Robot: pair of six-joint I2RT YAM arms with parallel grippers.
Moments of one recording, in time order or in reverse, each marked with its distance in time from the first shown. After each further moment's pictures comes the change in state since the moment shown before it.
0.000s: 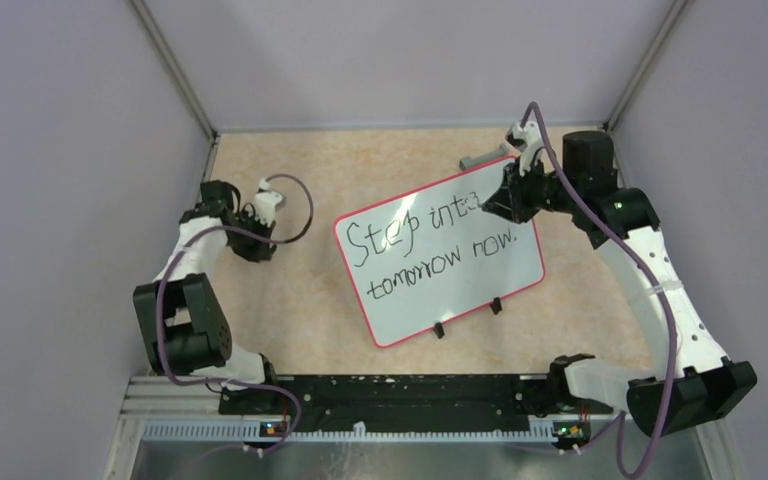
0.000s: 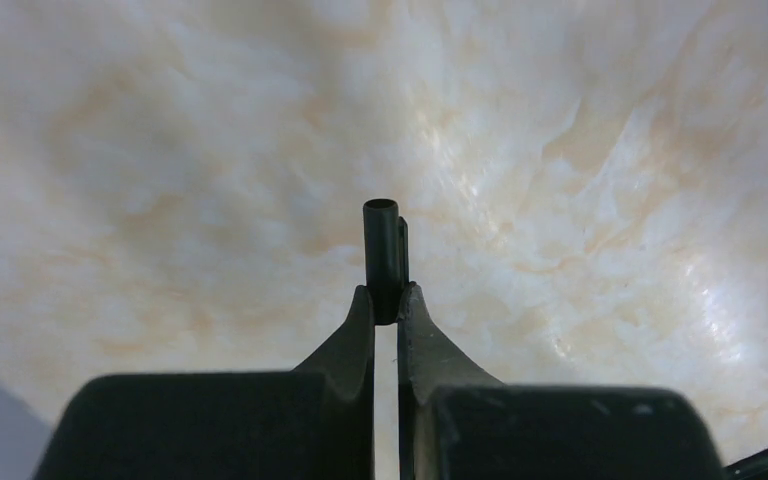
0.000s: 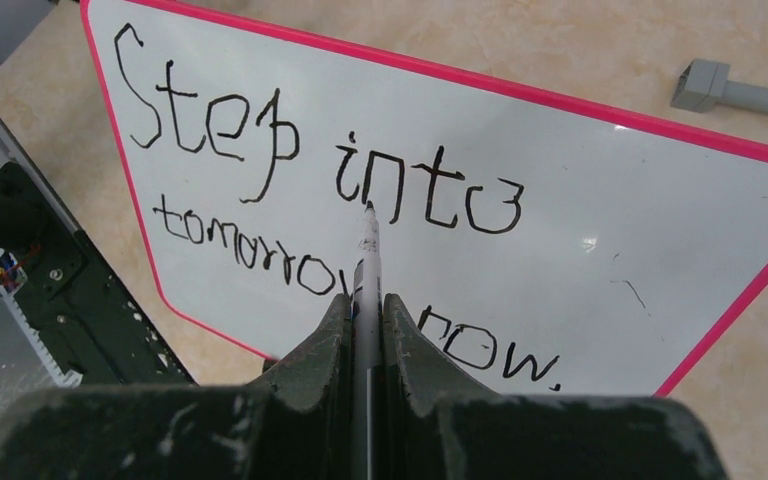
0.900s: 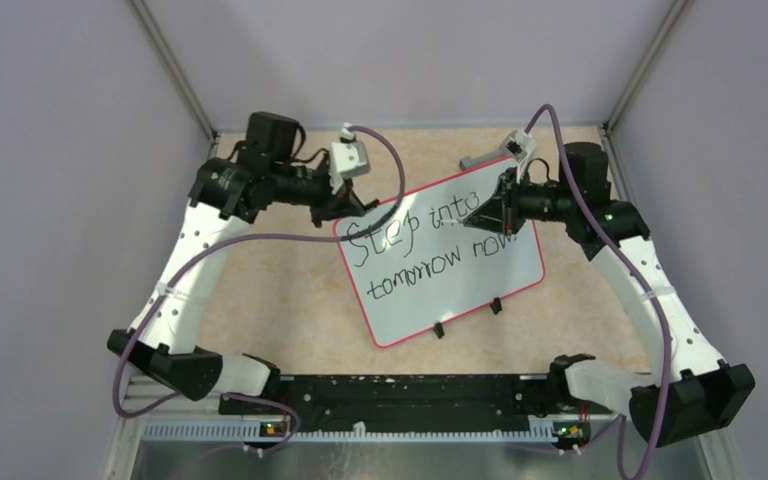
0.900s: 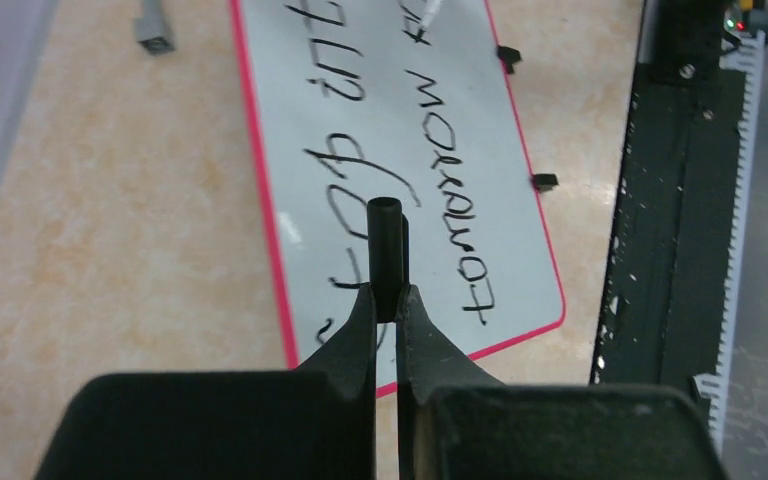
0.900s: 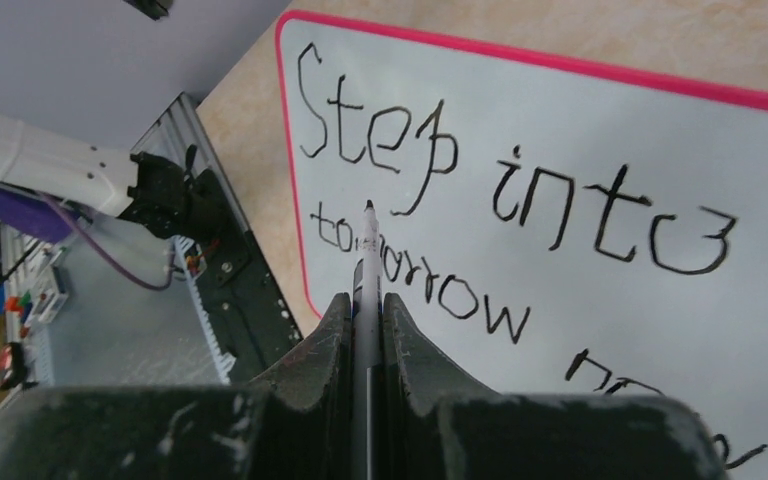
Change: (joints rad) left arm -0.575 -0.110 0.826 -0.414 0.397 -0.057; right arm 0.000 -0.035 -0.111 0.157 -0.264 0.199
